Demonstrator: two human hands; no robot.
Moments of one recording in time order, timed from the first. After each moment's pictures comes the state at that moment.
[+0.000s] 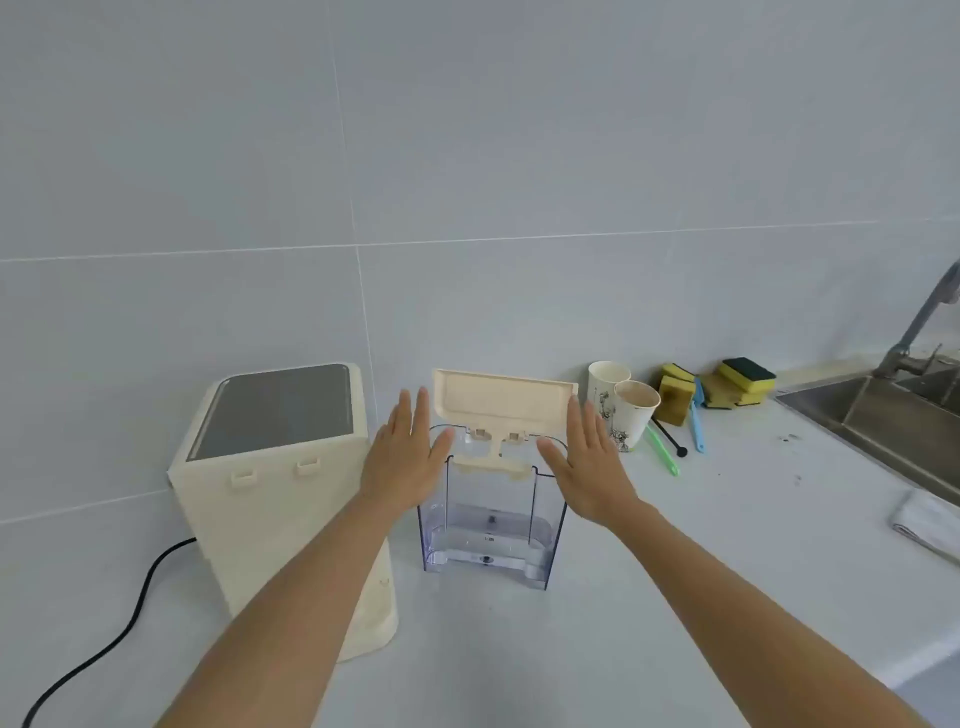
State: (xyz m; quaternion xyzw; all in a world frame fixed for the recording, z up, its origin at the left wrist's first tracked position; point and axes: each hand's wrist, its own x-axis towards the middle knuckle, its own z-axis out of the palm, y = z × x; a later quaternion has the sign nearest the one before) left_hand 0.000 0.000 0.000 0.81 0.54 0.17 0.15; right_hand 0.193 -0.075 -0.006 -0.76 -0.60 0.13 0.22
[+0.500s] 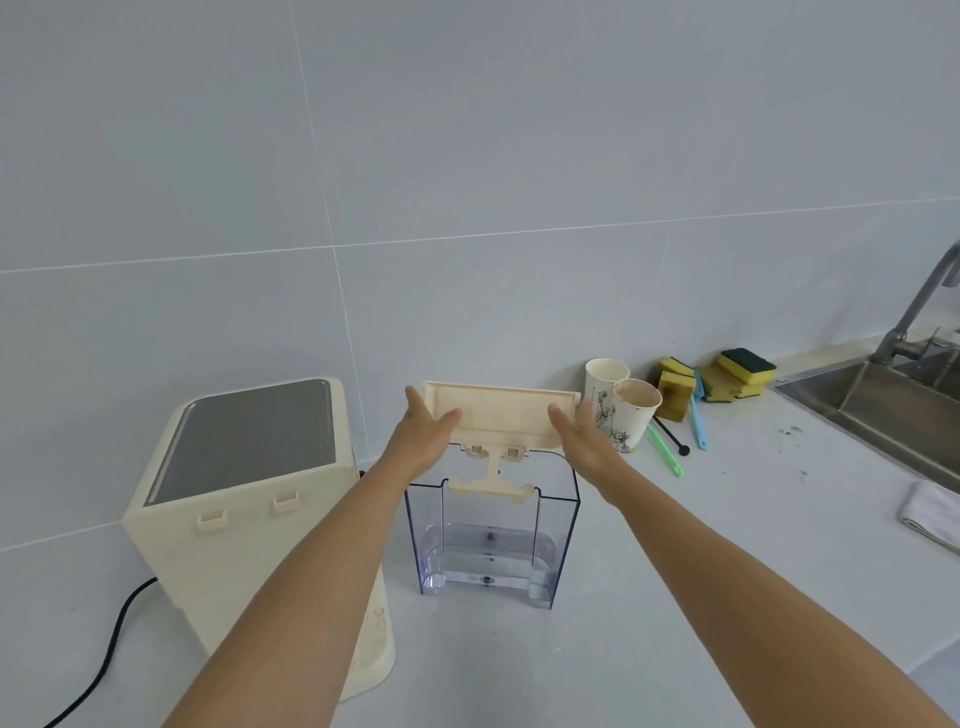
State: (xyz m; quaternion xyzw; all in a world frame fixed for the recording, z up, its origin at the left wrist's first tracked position) left_hand 0.038 0.052 0.018 0.69 0.56 0.19 0.41; right_hand 0.208 -0.024 0.011 -0.70 -0.43 0.35 0.45
